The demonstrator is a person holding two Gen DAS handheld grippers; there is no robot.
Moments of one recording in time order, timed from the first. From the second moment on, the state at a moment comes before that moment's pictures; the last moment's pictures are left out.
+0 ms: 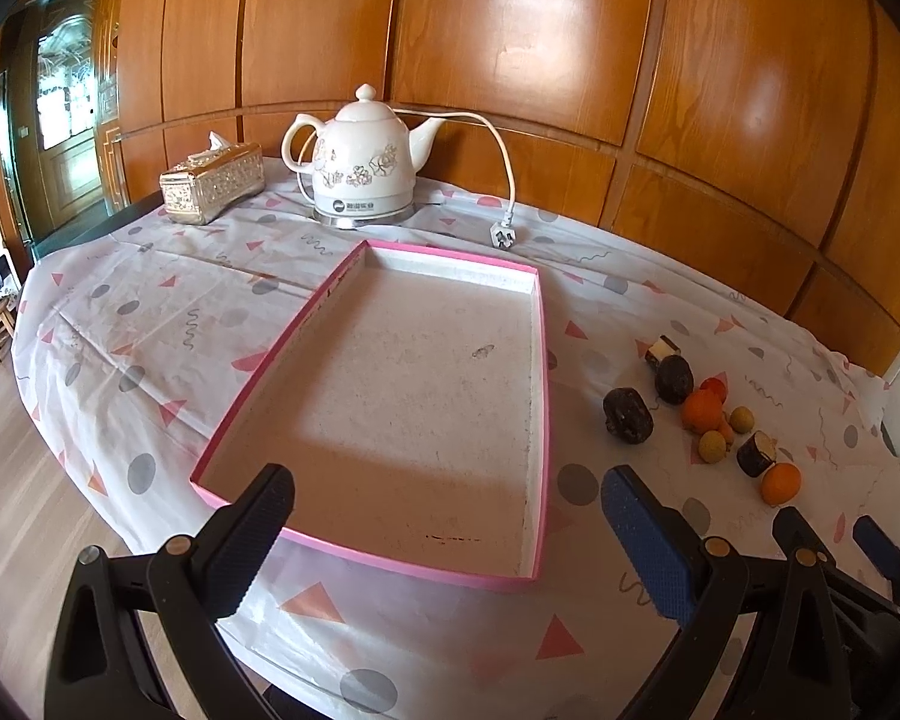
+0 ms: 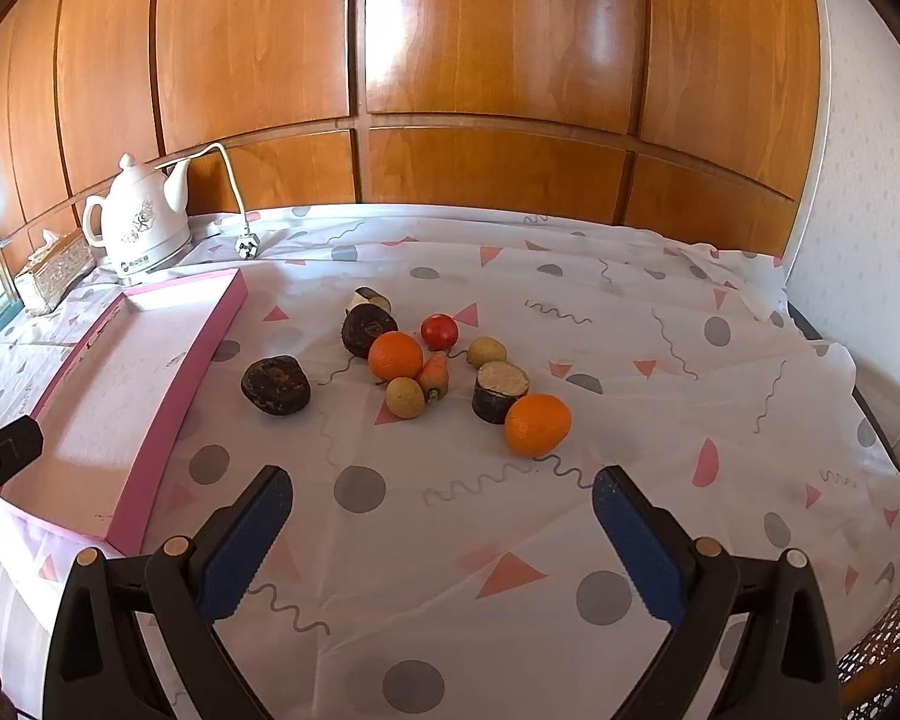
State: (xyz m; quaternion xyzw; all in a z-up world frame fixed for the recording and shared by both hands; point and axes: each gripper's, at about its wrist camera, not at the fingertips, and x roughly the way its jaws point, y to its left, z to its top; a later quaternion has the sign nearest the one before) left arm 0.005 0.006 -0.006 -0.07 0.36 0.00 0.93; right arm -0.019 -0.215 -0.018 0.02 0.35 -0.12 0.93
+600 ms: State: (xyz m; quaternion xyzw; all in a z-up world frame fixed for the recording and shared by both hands) left arm 0.007 0.000 -0.006 -0.06 0.36 -0.01 0.93; right arm -0.017 -0.224 -0.019 0.03 0.35 -0.11 0.93
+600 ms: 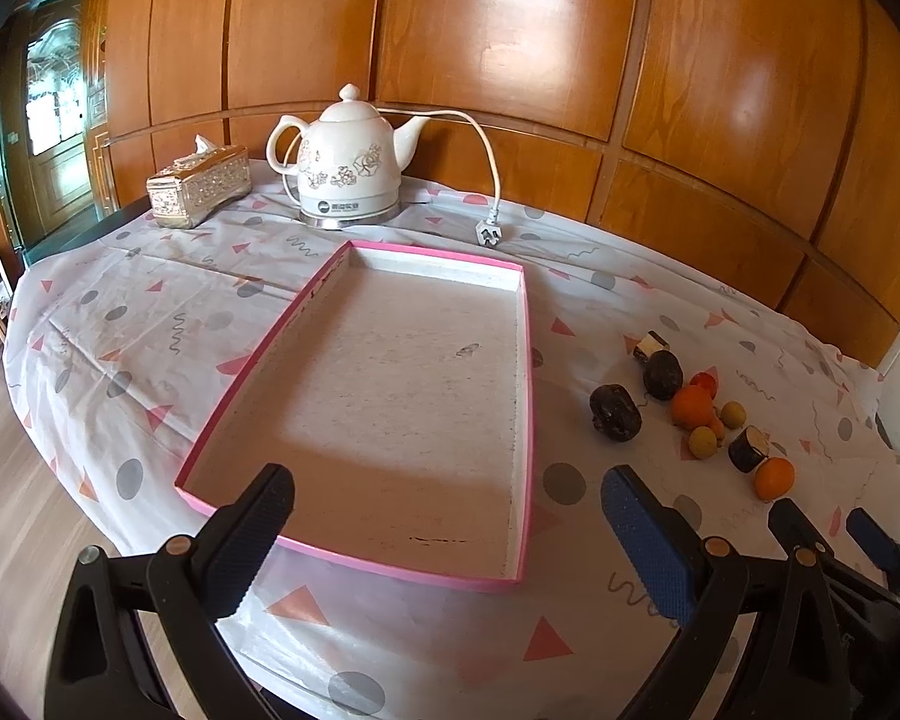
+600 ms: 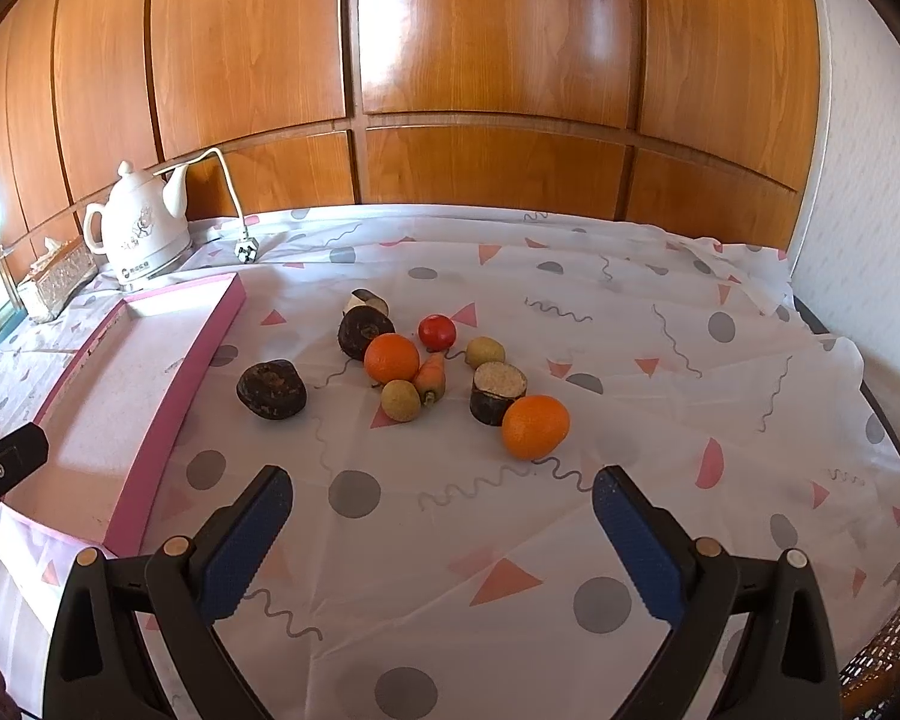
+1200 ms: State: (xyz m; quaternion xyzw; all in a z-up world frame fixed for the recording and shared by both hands) left arm 0.014 -0.008 -0.007 -0.06 0.38 -0.06 0.92; right arm -0.018 -0.255 -0.021 0.05 0.35 -0.13 0.92
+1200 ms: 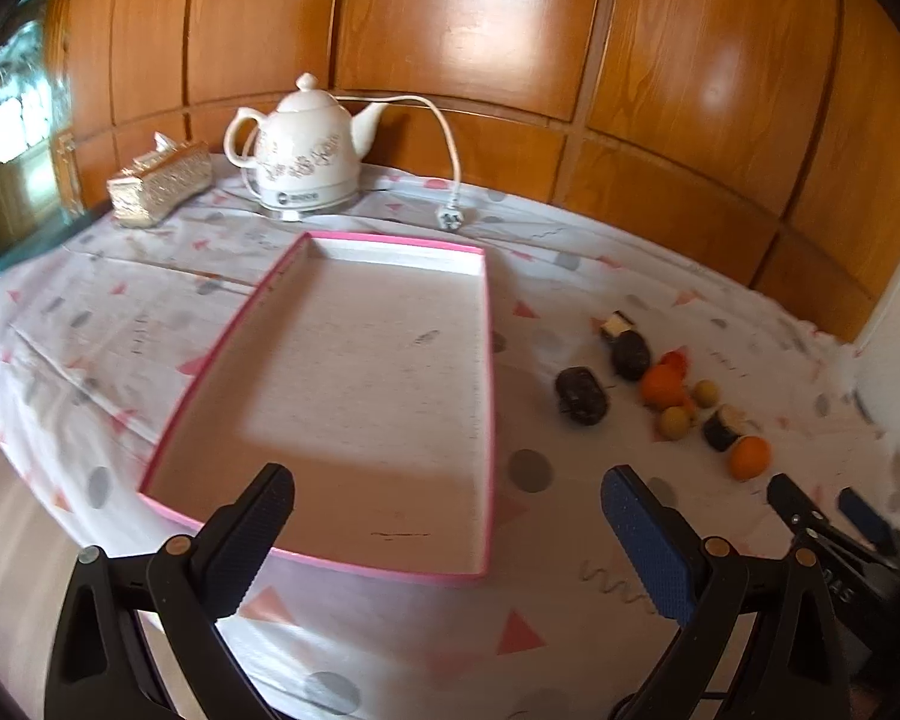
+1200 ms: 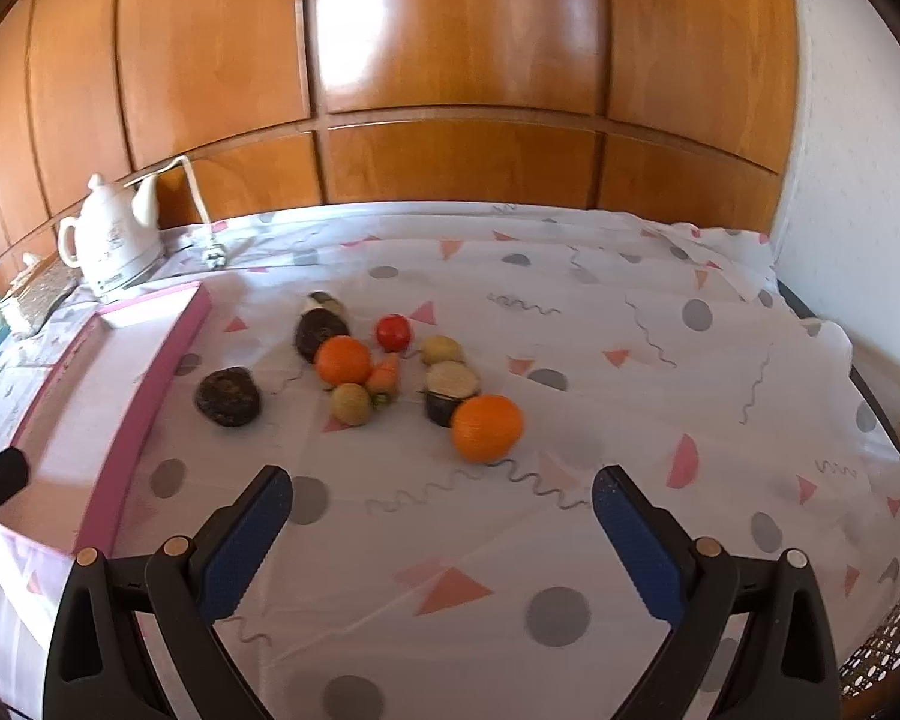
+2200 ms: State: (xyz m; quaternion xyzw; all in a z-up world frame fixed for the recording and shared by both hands) left arm 0.064 -0.081 0.003 0.09 0.42 -0.27 0.86; right arm -0.024 -0.301 -0.031 0.06 0.37 -0.17 0.91
